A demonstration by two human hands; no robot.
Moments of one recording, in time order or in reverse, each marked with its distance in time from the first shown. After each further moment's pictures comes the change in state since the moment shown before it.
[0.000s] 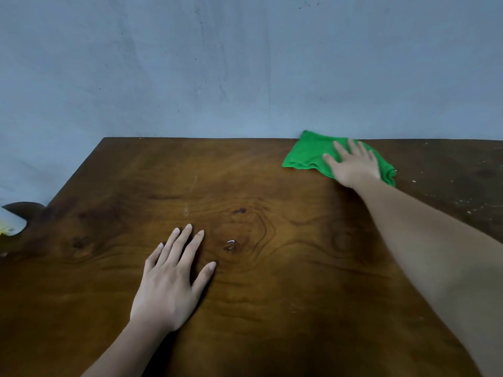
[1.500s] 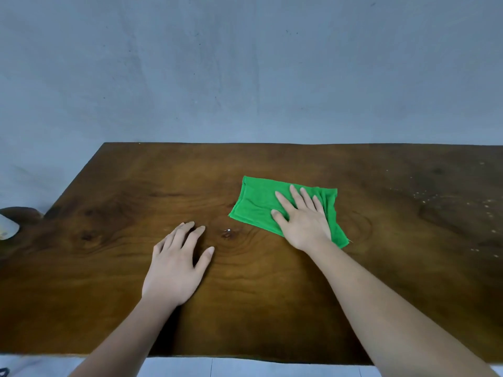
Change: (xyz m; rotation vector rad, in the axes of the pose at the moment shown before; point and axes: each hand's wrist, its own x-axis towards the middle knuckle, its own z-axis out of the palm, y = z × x) left_hand -0.005 0.006 -0.012 -0.086 0.021 -0.013; right_hand -0.184 -0.065 0.052 -0.023 -0.025 -0.245
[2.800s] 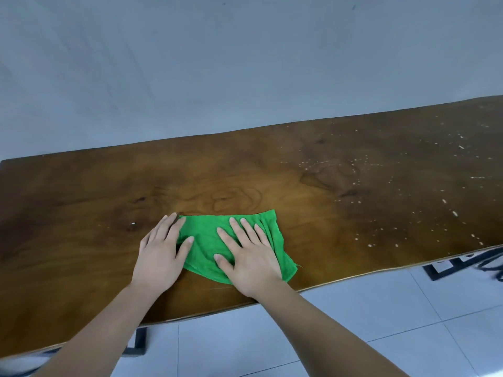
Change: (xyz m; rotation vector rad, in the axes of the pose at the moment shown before) left_hand -0.029 0.176 0.038 -0.057 0.025 0.204; right_hand -0.195 0.090 0.010 0.129 0.043 -0.091
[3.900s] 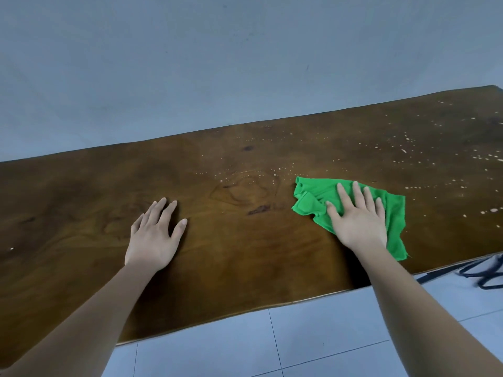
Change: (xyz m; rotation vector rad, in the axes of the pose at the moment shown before) left_hand 0.107 0.244 0.090 0.081 -0.062 -0.116; right_hand -0.070 0.472 -0.152 -0.098 0.086 0.614
